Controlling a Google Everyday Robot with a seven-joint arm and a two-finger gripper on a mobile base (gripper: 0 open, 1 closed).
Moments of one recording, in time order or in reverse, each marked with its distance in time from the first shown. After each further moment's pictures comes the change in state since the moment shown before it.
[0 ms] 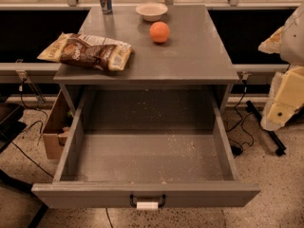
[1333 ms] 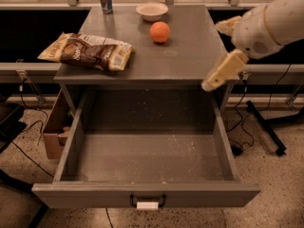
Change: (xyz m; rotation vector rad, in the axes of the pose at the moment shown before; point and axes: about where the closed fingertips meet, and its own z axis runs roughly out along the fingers) arm -0.083 -0.100 0.066 0.131 -0.487 -0.001
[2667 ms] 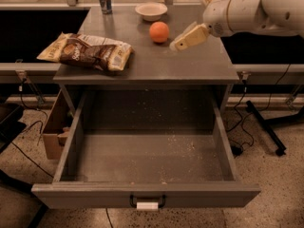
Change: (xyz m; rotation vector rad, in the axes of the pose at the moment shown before) arm -0.057 -0.121 0.077 0.245 -0.307 0.080
